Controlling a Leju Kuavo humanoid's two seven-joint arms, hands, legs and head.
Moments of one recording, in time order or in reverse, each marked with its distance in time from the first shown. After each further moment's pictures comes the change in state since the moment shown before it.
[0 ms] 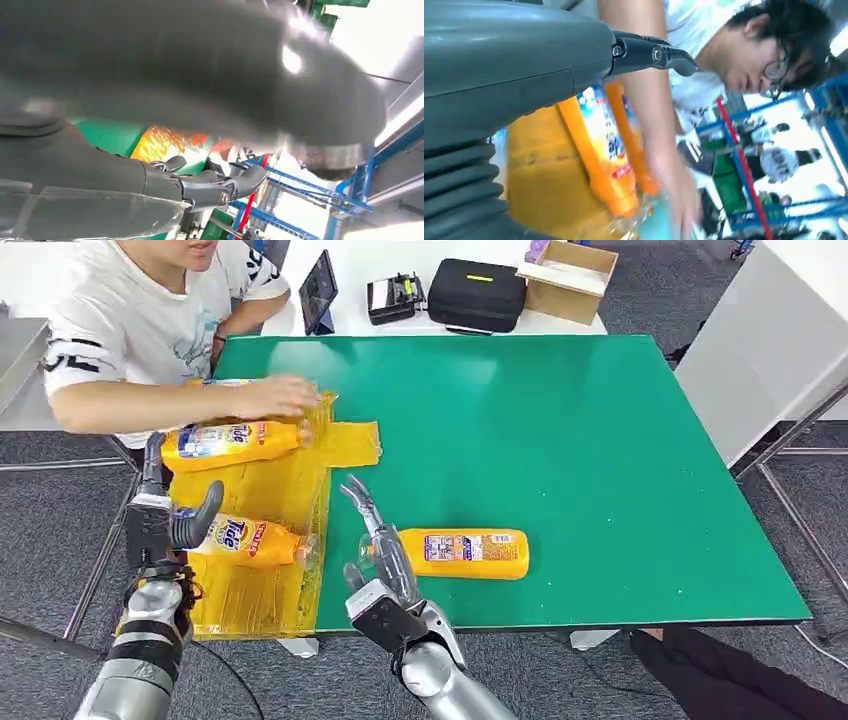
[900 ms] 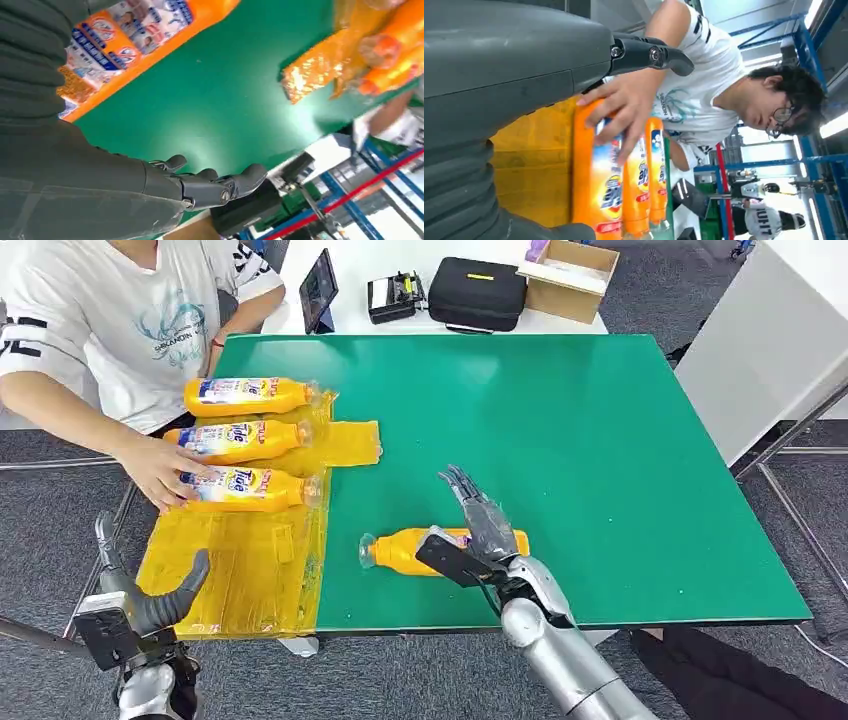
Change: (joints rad) left arm 0.356 -0.148 0.125 -0.376 0.090 -0.009 -0.041; right arm -0.090 -0.332 -0.140 -0.050 0.345 0.171 0.432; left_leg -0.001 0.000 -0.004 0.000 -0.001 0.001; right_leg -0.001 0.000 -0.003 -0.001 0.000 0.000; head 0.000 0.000
